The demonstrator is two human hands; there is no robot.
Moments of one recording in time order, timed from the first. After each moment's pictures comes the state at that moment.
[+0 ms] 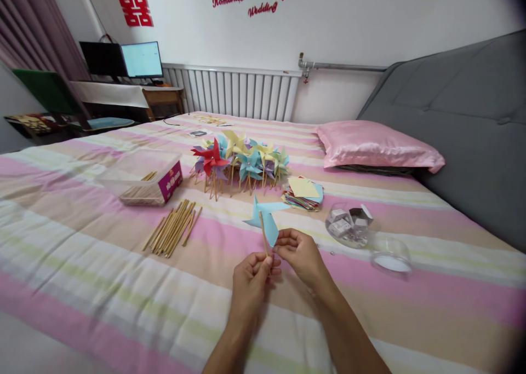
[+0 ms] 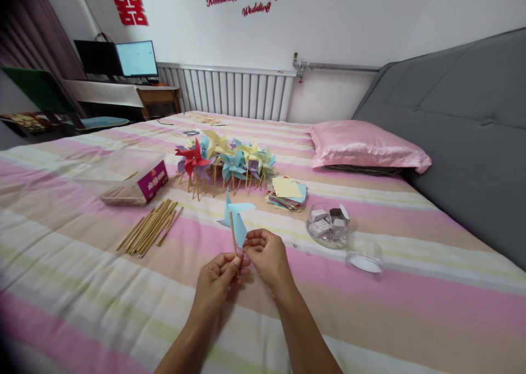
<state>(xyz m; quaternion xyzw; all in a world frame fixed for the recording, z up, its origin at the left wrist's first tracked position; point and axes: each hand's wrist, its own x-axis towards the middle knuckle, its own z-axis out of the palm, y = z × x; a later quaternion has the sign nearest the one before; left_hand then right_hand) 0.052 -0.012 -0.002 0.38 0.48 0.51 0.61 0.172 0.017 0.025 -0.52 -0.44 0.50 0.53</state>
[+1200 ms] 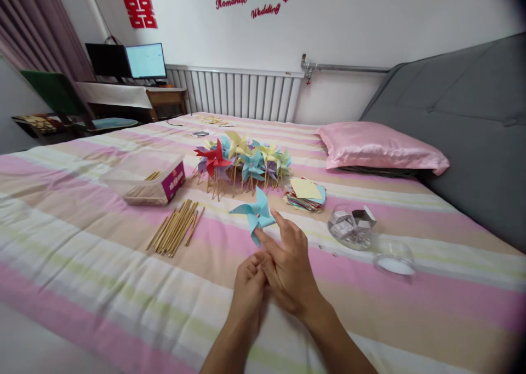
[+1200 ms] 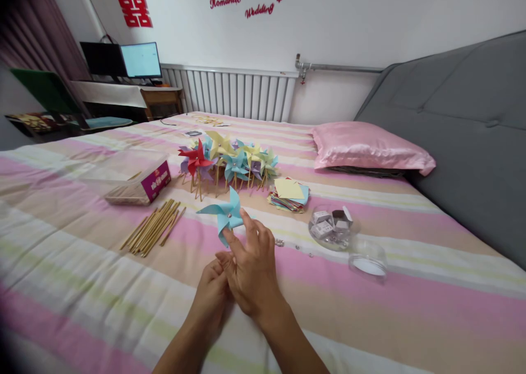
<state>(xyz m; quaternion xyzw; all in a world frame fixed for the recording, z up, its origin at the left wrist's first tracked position) 0.051 -0.016 -0.001 0.33 0.36 0.54 0.68 0.146 -0.009 0.041 -0.53 -0.77 0.01 0.36</state>
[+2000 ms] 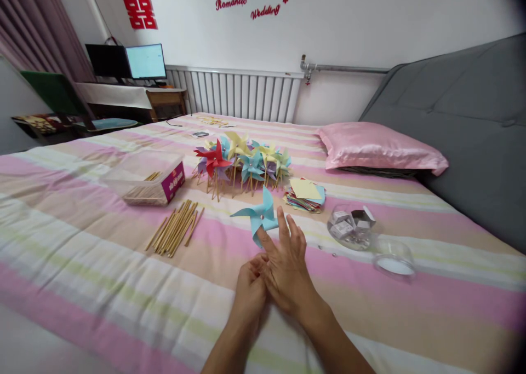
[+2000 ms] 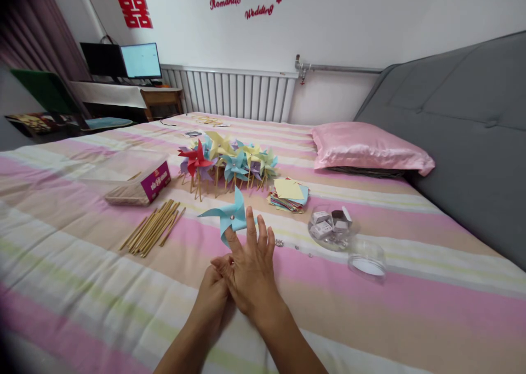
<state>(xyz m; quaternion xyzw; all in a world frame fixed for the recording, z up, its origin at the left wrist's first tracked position) 0.054 -0.015 -0.001 0.36 0.33 0.53 0.69 0.144 -0.008 0.027 -0.55 -0.77 0.00 0.31</state>
